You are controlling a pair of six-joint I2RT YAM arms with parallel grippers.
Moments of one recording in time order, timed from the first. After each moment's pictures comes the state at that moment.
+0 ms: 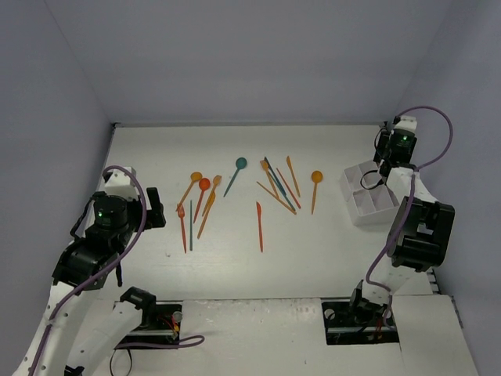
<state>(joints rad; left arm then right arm) -0.35 0.65 1.00 -0.85 -0.31 -0.25 -0.25 1.71 1.15 0.09 0.22 -0.05</state>
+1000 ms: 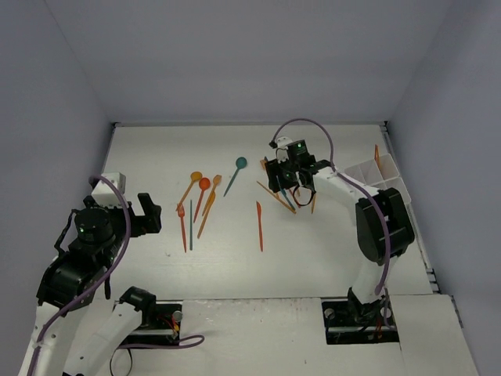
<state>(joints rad) -0.35 0.57 1.05 -0.88 -0.23 -0.25 0.44 1.80 1.22 -0.24 -0.14 0.01</state>
